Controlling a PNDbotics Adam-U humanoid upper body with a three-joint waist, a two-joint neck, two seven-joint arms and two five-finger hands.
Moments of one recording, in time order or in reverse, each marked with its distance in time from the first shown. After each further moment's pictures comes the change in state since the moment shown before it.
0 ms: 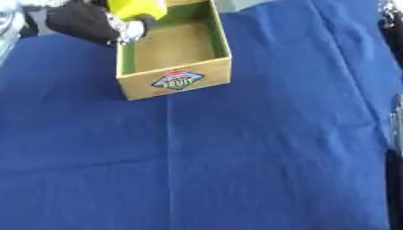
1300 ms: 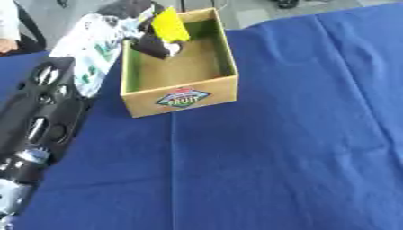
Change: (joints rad) left arm -0.149 -0.236 0.089 0.638 -0.324 -0.142 0.200; right arm -0.077 -0.008 0.025 0.000 0.007 -0.018 0.019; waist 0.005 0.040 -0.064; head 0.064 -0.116
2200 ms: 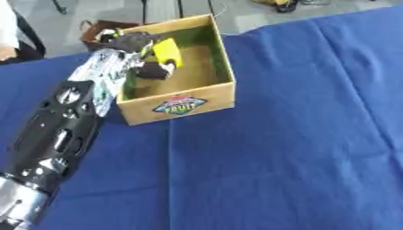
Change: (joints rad) left arm -0.023 -0.036 0.047 0.183 -0.143 -0.050 0.071; right arm 0.001 -0.003 -0.001 0.000 -0.014 0.005 -0.005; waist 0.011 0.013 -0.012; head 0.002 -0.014
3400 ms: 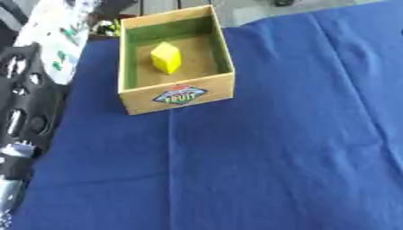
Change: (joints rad) left arm 0.107 0.065 0.172 -0.355 0.147 -0.016 0.209; right arm 0.025 0.015 -0.013 0.000 0.018 0.000 -0.023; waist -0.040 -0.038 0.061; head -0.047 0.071
